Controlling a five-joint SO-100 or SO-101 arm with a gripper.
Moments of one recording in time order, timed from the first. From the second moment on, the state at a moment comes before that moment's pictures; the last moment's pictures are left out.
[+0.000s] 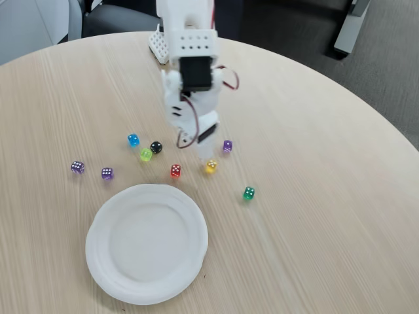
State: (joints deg) arm -6.0 83.8 106.3 73.1 60.7
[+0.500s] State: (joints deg) arm -19.5 83.8 106.3 73.1 60.8
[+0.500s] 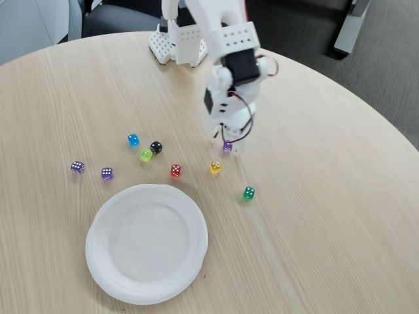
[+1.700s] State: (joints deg) arm -19.6 83.8 106.3 73.1 68.1
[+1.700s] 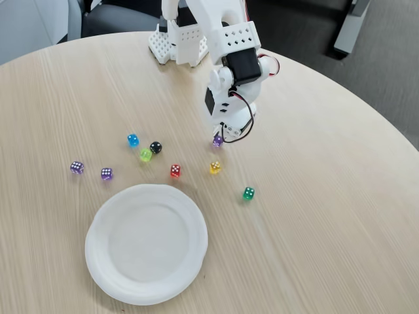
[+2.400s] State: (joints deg) arm -19.6 99.4 96.2 73.9 65.2
